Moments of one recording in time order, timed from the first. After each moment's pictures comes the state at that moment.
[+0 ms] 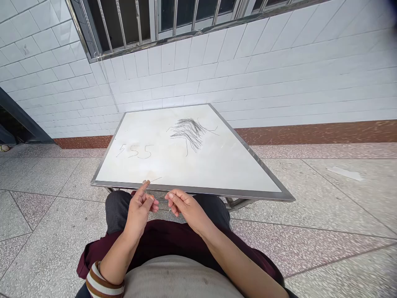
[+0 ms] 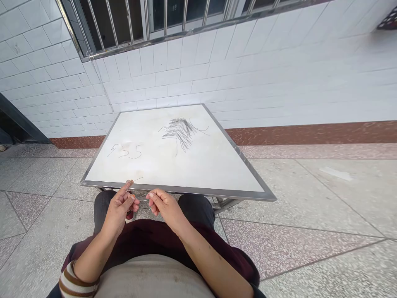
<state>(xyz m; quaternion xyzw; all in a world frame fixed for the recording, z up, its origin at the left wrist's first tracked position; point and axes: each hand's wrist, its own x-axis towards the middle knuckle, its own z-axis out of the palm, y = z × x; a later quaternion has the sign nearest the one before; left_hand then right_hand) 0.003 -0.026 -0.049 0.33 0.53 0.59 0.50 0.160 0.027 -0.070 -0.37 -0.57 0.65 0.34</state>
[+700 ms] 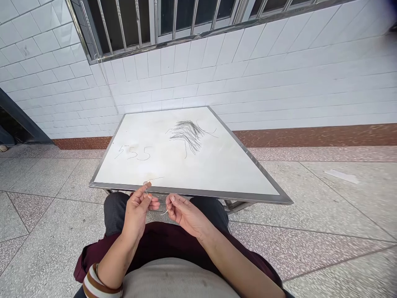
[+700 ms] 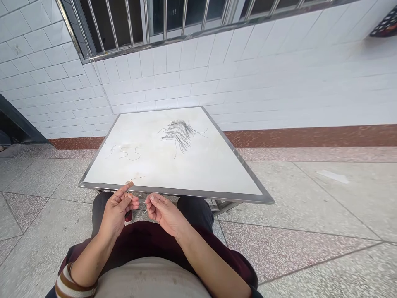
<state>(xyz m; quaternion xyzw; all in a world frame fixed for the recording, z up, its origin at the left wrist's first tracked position) 0.006 -0.023 -0.044 0.28 0.48 0.64 0.52 0.162 0.029 -0.080 -0.28 -0.34 0.83 0.34</state>
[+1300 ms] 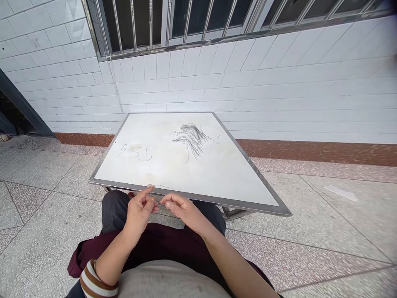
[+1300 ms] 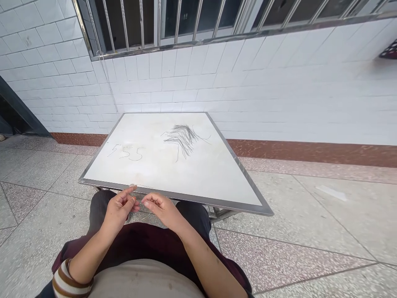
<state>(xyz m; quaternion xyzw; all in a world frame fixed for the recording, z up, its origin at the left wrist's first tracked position) 0.008 -0.022 -0.048 0.34 0.55 0.60 0.46 0.170 0.044 -0.066 -0.31 -0.69 0.60 0.27</state>
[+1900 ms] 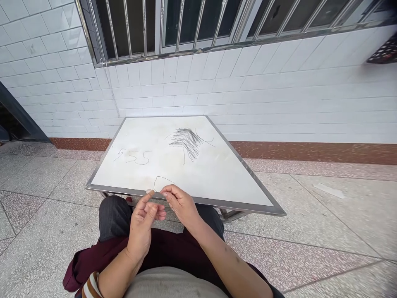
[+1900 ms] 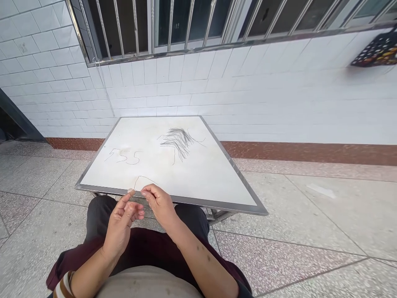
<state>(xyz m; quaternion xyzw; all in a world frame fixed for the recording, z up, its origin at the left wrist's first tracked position) 0.032 -0.037 -0.055 0.30 0.41 0.68 0.53 0.149 0.053 -0.052 -0.38 -0.67 0.49 0.41</state>
